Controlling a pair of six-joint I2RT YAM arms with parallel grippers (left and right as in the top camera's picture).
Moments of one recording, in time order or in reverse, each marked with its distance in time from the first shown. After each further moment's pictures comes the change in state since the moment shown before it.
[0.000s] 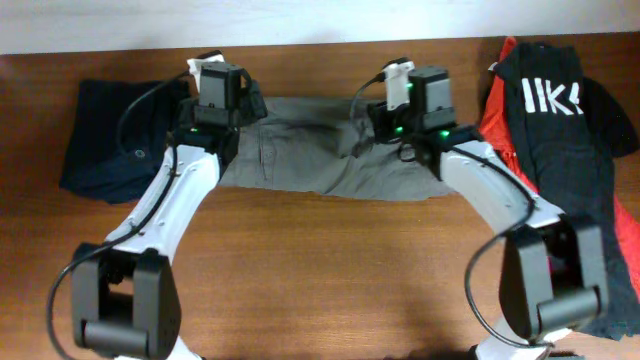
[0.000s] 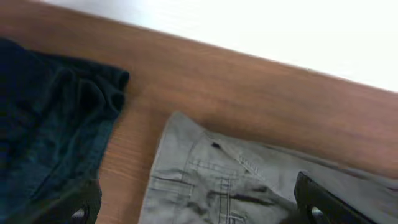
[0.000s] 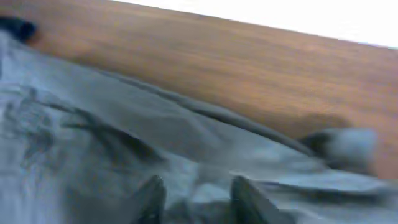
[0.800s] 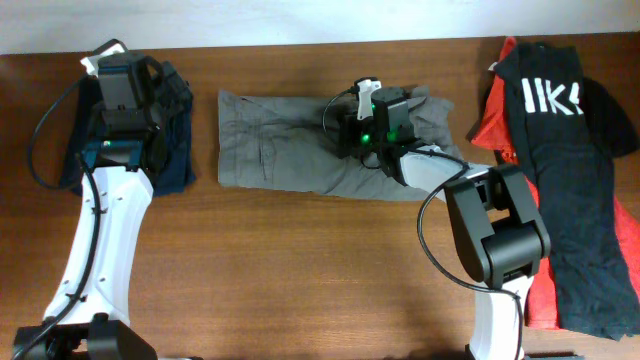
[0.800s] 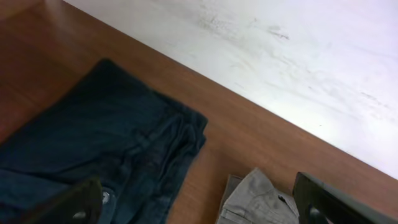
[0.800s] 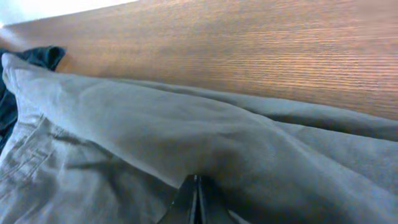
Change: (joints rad) left arm 0.234 -0.220 0.019 -0.137 0.029 -0.063; right arm 0.069 0.320 0.002 0.414 -0.097 0.305
